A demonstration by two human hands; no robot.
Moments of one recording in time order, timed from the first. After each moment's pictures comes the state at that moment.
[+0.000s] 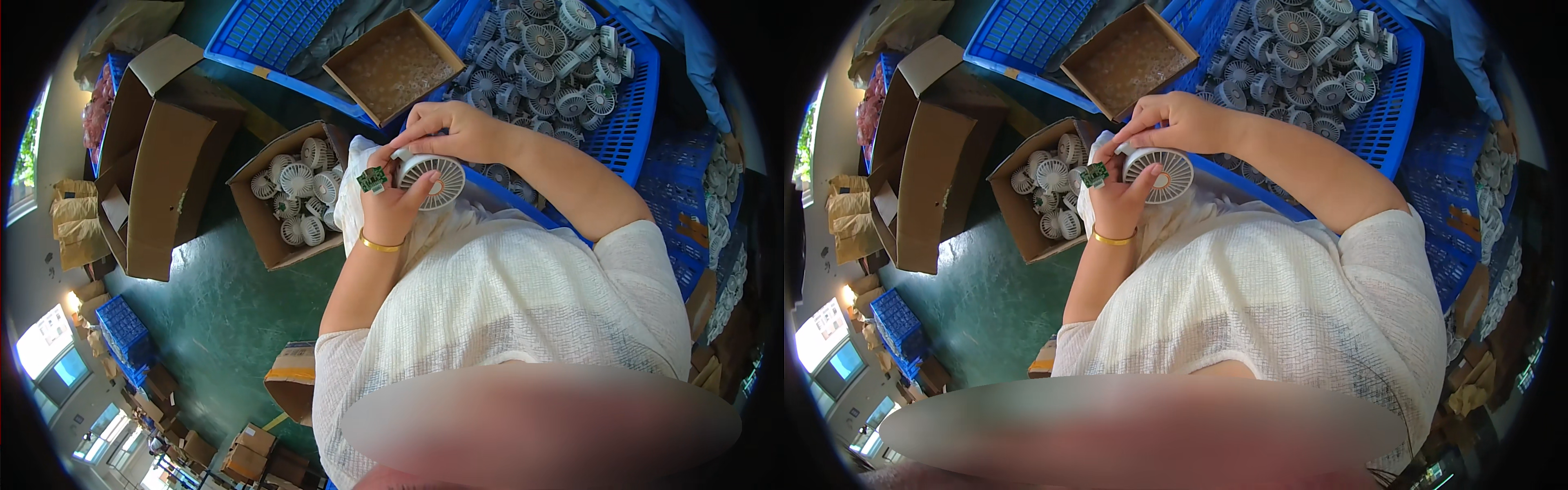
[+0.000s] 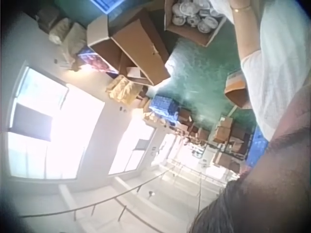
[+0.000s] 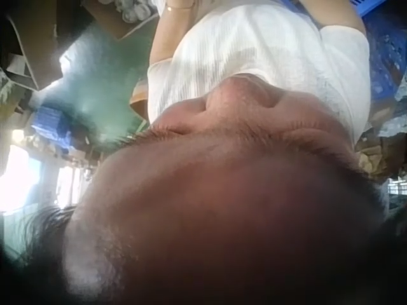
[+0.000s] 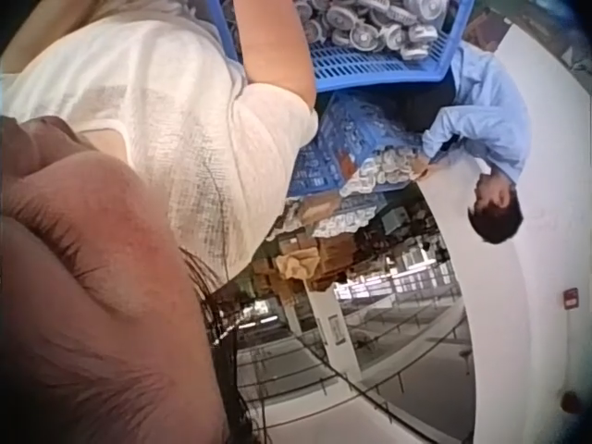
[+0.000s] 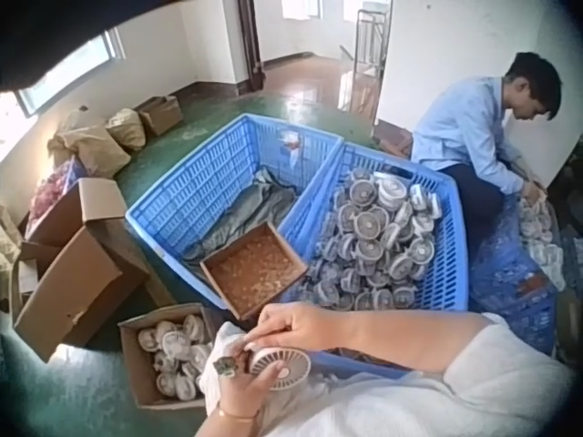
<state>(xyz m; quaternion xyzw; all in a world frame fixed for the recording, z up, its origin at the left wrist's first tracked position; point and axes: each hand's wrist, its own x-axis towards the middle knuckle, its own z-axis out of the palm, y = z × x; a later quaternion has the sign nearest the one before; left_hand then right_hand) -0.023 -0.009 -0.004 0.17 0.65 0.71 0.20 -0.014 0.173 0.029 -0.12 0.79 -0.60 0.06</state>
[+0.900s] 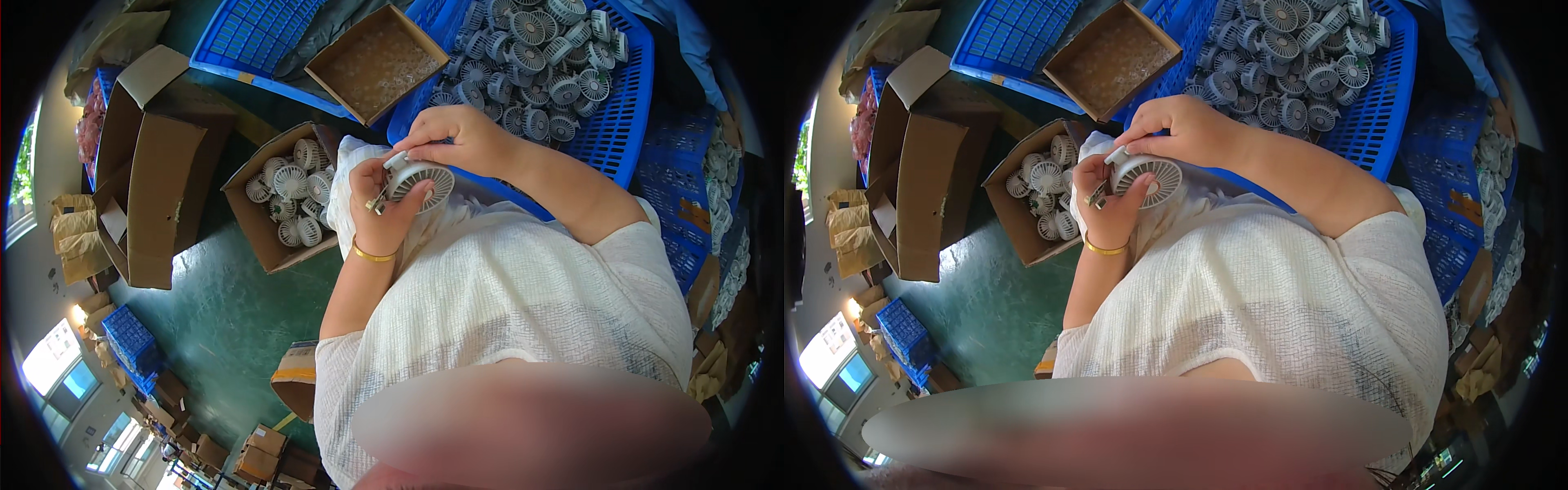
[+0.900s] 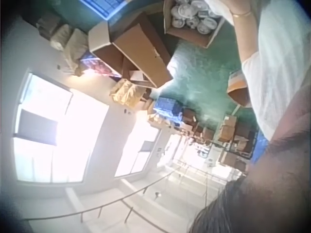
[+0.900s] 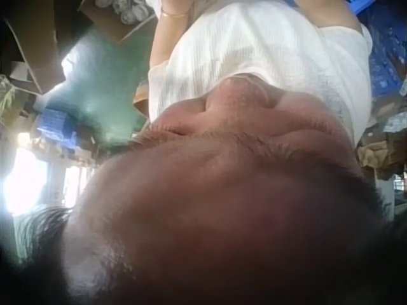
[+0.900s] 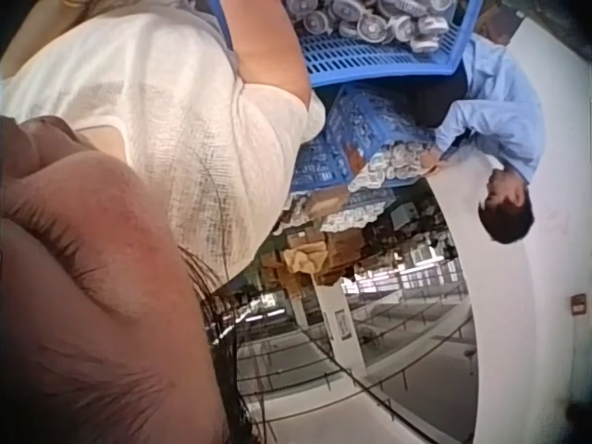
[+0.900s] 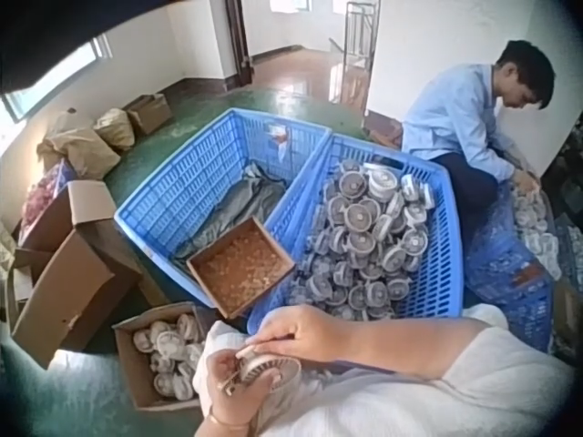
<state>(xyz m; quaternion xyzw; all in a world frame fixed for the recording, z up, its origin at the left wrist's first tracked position) -0.016 -0.015 0.008 0.30 0.75 0.58 0.06 0.009 0.172 0.033 -0.09 0.80 -0.60 -0.02</state>
